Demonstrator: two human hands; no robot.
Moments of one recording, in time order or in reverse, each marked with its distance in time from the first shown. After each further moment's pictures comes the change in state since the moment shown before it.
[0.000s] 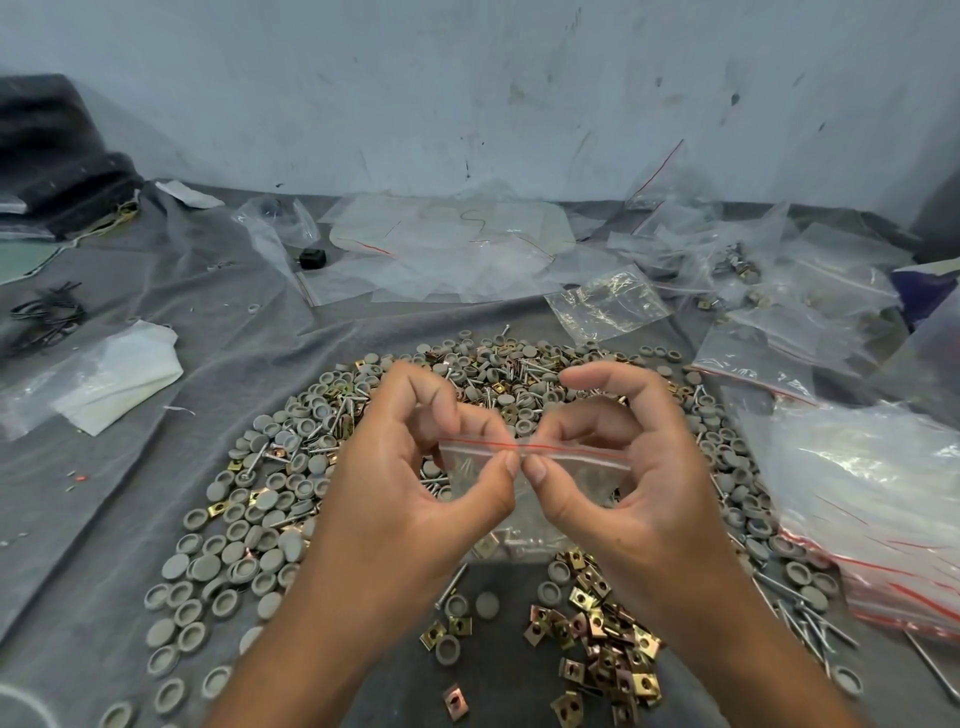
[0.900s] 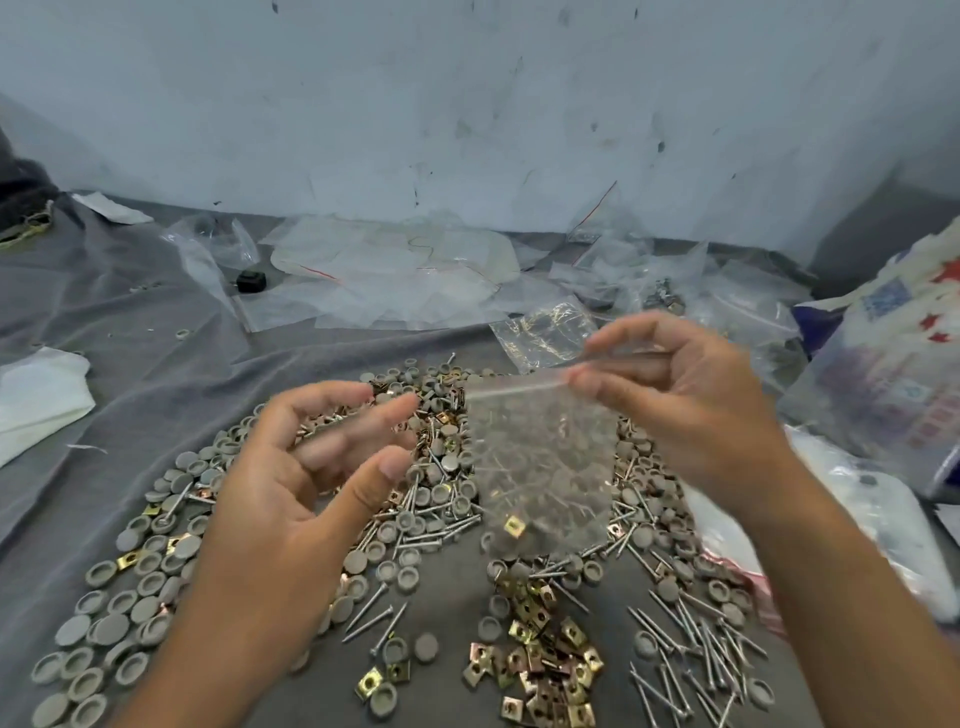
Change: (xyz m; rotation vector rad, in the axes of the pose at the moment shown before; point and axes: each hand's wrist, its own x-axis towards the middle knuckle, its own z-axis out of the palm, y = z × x) left_hand 0.006 -0.001 -0.014 -0.099 0.083 -0.131; right_hand 0.058 -0.024 -0.084 -0.184 -0.014 0.034
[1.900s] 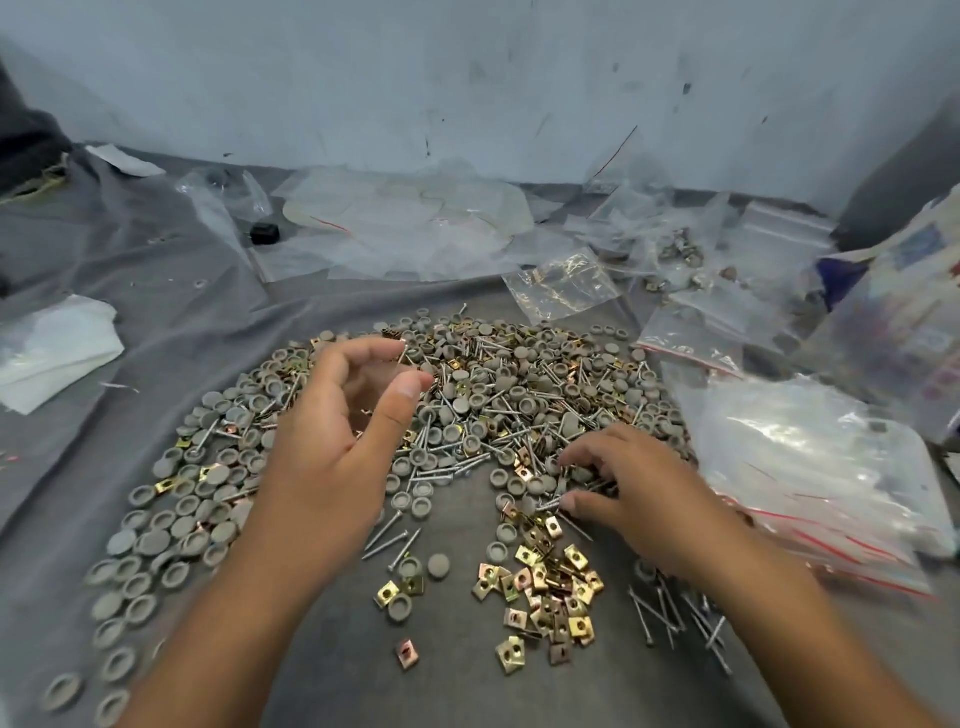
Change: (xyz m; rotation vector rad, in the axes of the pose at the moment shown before) left_hand -0.005 -0.012 0.007 0.294 0.030 -0.038; right_hand -0.067 0.060 0.021 -0.846 -0.391 0.378
